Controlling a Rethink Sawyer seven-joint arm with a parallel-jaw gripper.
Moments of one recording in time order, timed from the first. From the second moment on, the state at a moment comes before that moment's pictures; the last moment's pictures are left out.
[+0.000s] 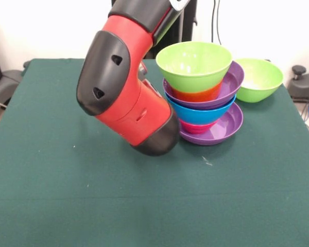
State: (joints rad) arm -0.04 0.43 -1.18 0.56 0.21 2.03 3.46
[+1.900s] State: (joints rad) arm 0.01 0.45 -1.29 0.55 0.23 1.93 3.59
